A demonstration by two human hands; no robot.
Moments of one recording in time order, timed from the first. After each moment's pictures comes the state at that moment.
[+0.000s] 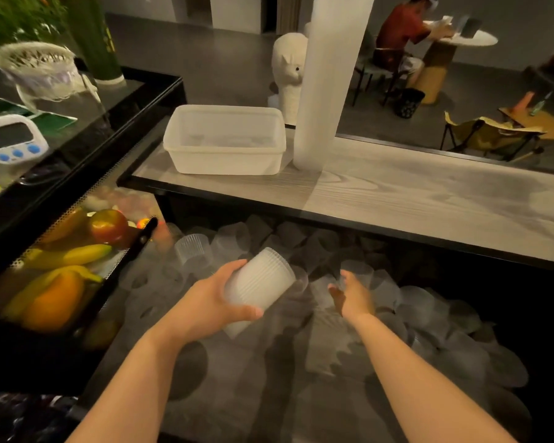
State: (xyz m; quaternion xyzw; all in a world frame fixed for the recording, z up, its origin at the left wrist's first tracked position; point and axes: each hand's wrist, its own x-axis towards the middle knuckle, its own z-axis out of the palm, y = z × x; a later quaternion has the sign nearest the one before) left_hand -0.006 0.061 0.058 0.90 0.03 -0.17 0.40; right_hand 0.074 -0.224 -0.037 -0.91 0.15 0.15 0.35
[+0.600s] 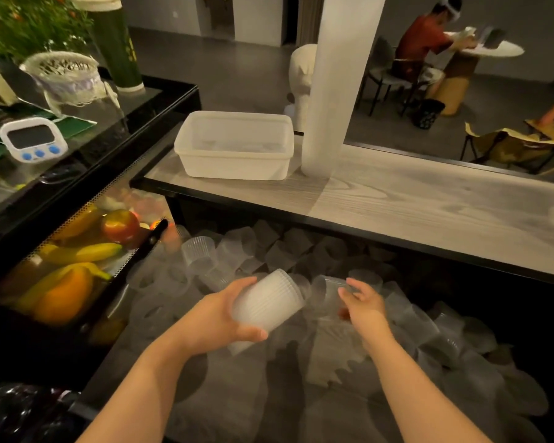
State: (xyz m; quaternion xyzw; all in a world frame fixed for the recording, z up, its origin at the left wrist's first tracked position) left_hand -0.015 0.051 0.044 0.90 0.02 -0.20 0.37; right_hand 0.061 -0.223 -0.019 -0.79 0.21 0.10 0.57
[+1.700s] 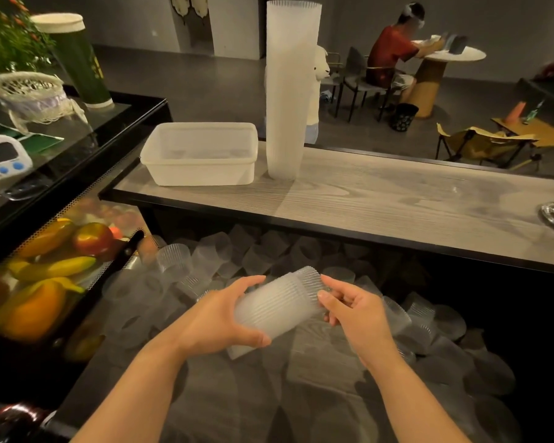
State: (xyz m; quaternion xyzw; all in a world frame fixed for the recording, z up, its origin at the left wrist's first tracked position) left_hand -0.014 0.000 0.070 0.91 -0.06 -0.19 0.36; right_hand 0.002 -0.251 0.055 -0.74 0.04 0.06 0.66
